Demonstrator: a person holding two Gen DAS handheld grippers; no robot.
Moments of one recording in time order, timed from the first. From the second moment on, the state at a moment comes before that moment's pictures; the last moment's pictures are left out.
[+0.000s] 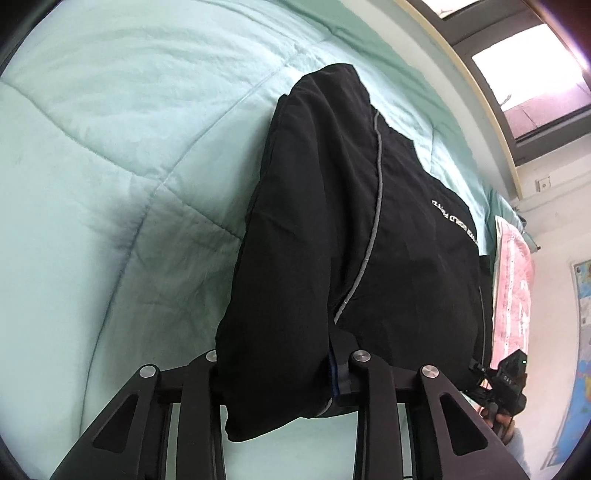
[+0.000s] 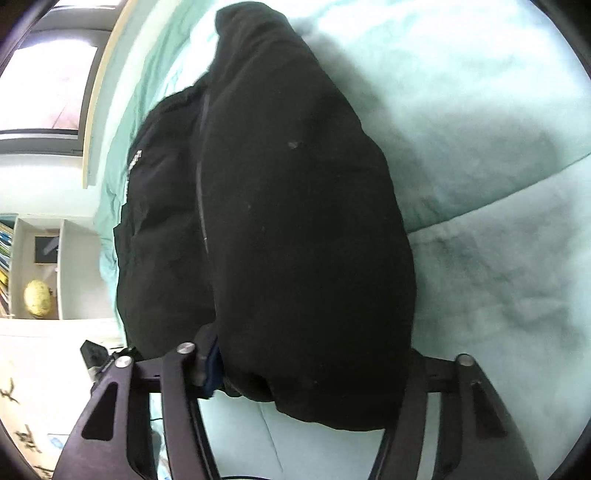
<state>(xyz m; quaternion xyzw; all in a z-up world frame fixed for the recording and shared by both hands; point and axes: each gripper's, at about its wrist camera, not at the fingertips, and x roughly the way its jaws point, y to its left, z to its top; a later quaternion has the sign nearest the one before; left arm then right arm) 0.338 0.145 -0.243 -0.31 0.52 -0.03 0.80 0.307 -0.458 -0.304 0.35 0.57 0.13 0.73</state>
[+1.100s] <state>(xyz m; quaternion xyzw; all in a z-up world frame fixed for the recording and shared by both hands) 0.078 0.144 -0.206 -0.25 0.55 -0.06 0.79 0.061 -0.442 -0.260 0.37 0.58 0.10 0.71</state>
